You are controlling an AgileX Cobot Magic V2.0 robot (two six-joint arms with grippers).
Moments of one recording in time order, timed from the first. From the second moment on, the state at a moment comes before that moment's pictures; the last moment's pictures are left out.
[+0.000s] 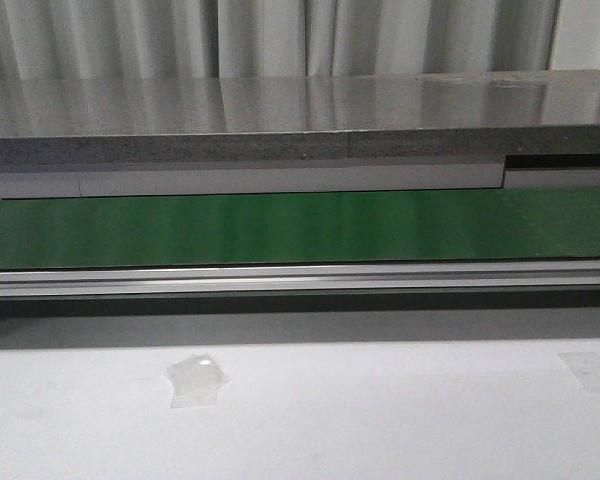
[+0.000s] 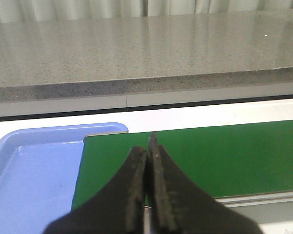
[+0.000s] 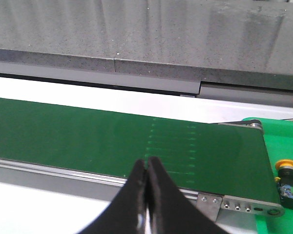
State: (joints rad) left arm 0.17 0.42 -0.40 -0.81 0.38 0.82; right arm 0.01 0.38 -0.53 0.28 0.50 -0.28
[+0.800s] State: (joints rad) left arm 0.17 0.42 -0.40 -0.81 0.38 0.82; right arm 0.02 0.37 -0.48 0.28 0.43 -0.27
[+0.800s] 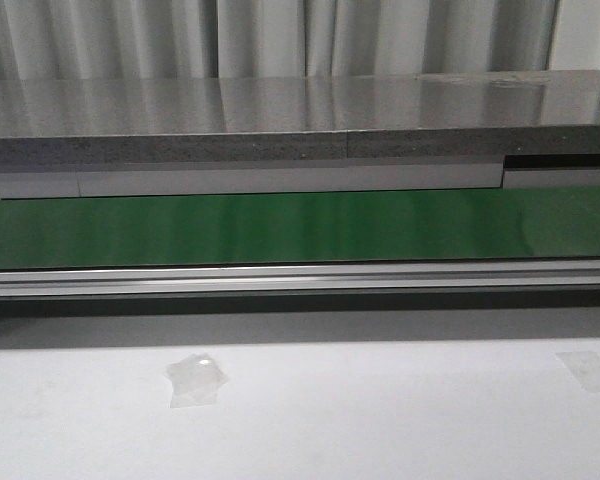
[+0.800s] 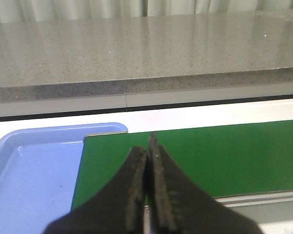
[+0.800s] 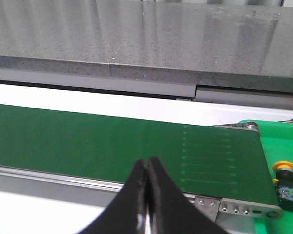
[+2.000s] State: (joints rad) left arm 0.17 0.42 -0.40 -0.81 0.38 0.82; right arm 0.07 -0.01 0.03 0.02 0.12 0.04
